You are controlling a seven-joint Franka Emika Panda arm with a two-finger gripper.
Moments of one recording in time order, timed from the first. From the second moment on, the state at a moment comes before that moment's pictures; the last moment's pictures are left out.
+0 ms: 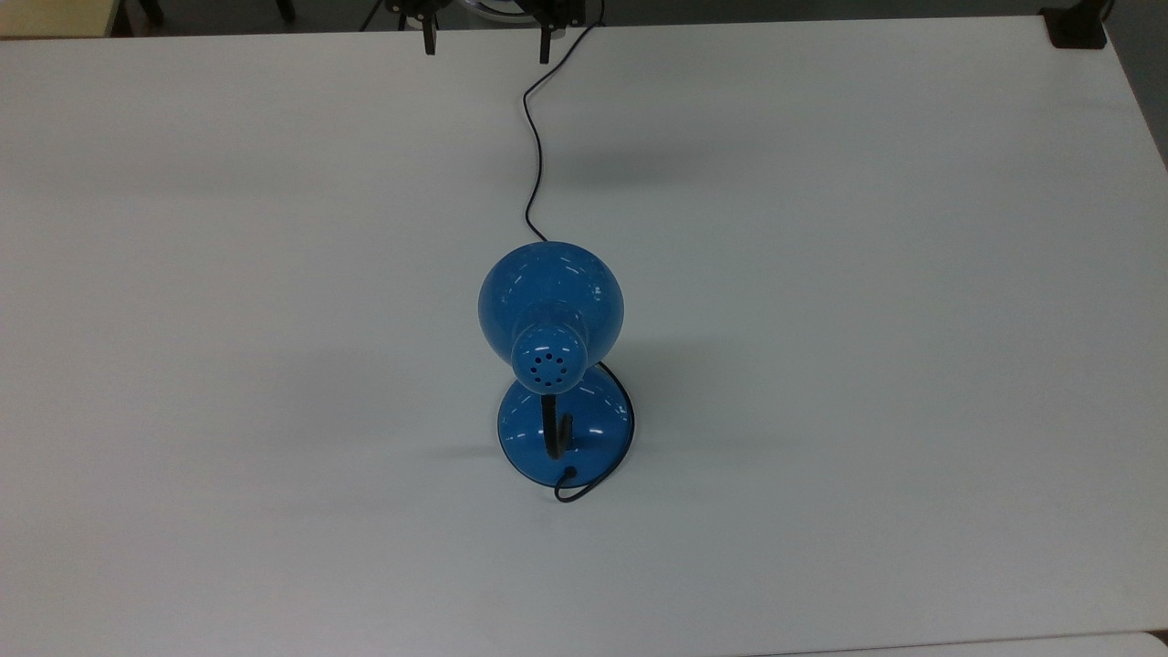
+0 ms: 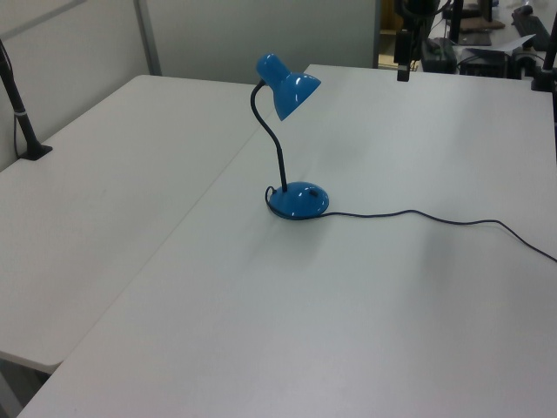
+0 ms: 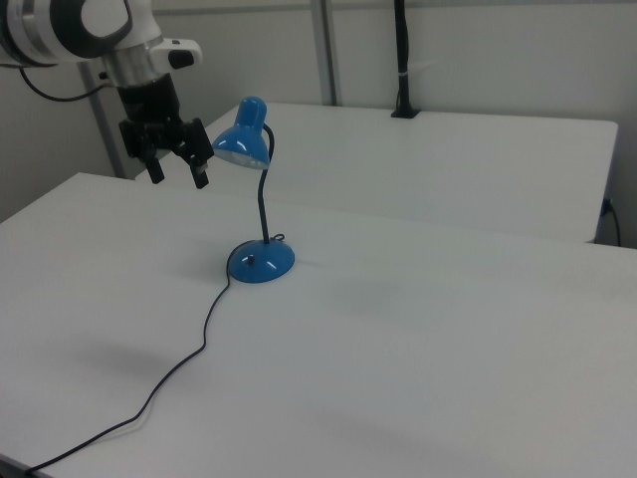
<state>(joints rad) 0.14 0.02 -0.05 -1.59 -0.09 1.63 0.09</state>
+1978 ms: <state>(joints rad) 0.14 -0.03 -0.05 -1.73 -0.08 1.70 0.01</state>
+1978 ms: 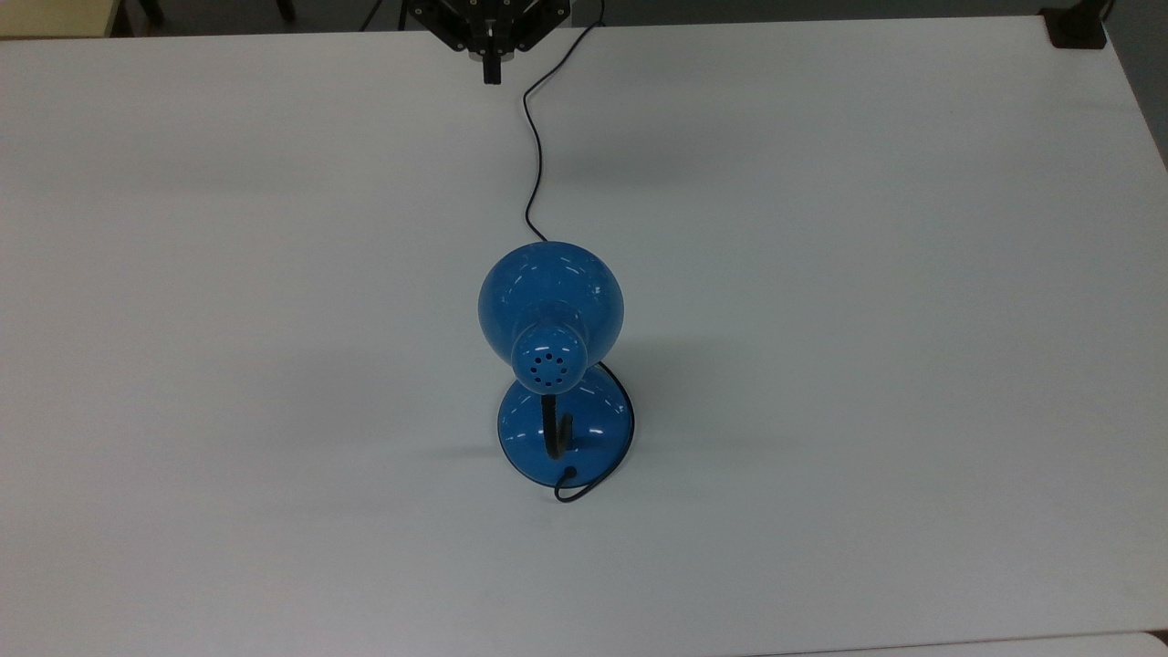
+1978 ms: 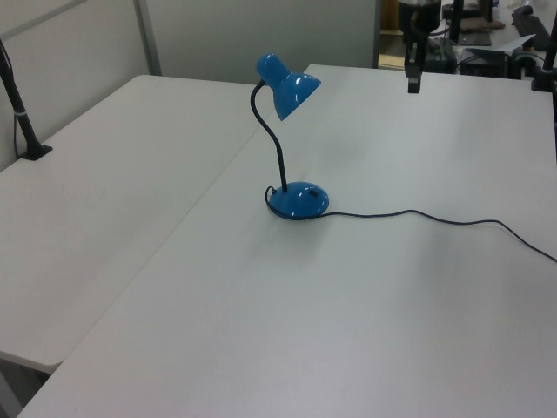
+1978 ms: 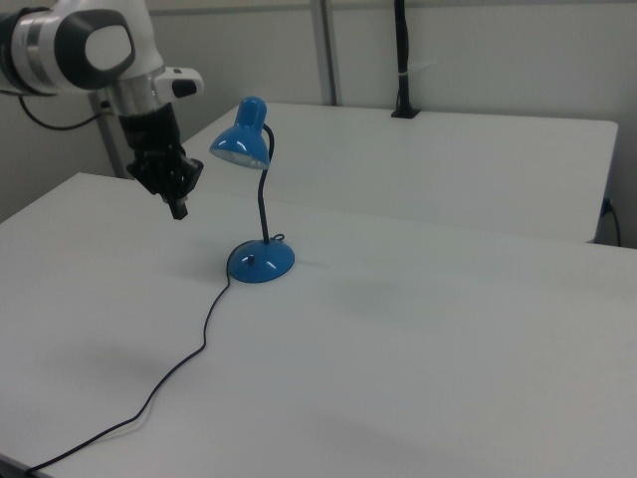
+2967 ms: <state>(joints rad) 0.16 -0.07 -0.05 -2.21 -0.05 2.53 0.00</state>
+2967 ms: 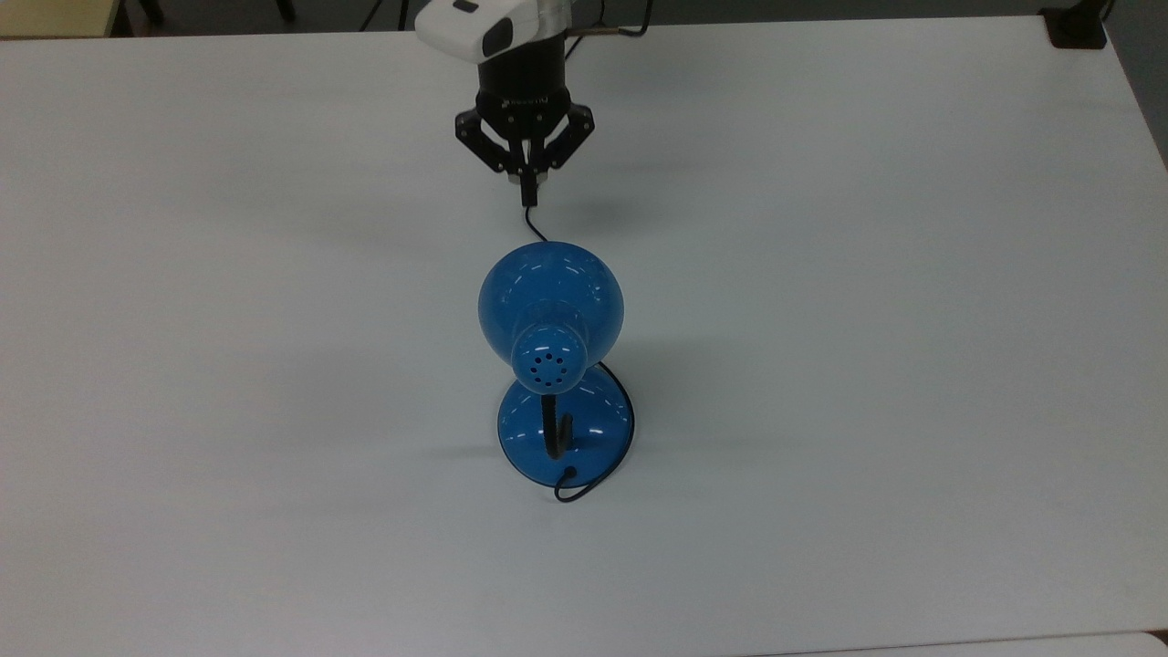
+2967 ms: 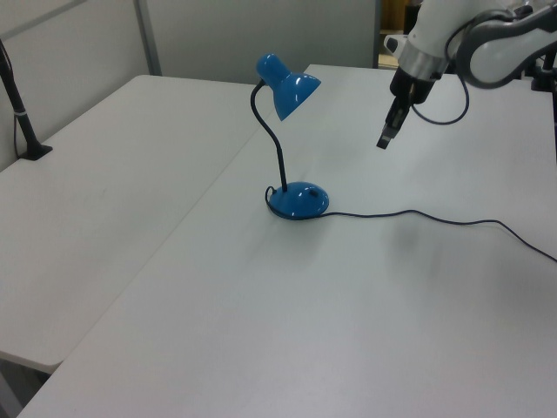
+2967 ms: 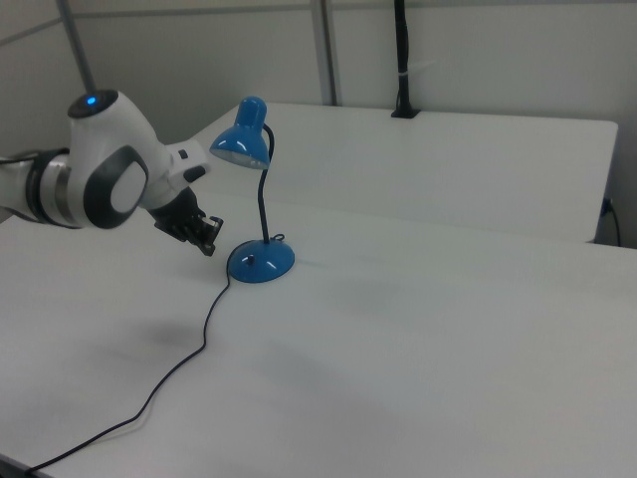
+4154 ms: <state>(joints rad) 0.16 0.31 -0.03 -2.09 -0.05 3.06 0.00</state>
